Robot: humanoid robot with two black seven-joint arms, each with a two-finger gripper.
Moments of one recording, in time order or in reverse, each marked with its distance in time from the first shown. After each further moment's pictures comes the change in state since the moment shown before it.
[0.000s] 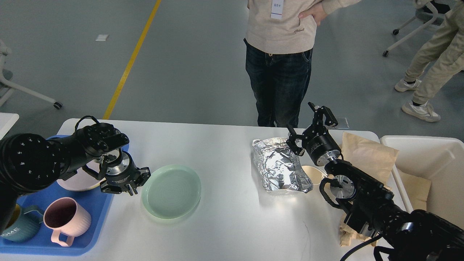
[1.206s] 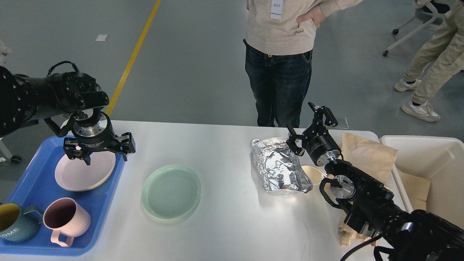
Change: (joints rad) left arm -0.480 0.039 0.365 -0.389 0.011 -0.068 -0.152; right arm 0.000 0.000 0.000 0.000 0.000 0.000 0.000
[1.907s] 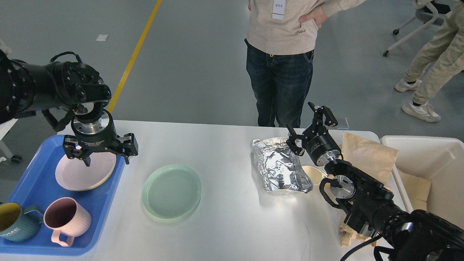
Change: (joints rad) left arm 0.067 -0.069 -0.013 0.016 0.000 0.008 -0.023; right arm 0.000 0.000 0.000 0.000 0.000 0.000 0.000
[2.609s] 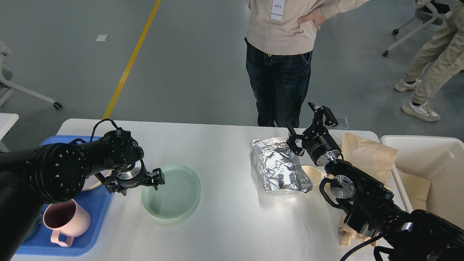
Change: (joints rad) left arm 0.432 -0.095 -0.140 0.388 0.020 0.127 0.013; right arm 0.000 0.000 0.000 0.000 0.000 0.000 0.000
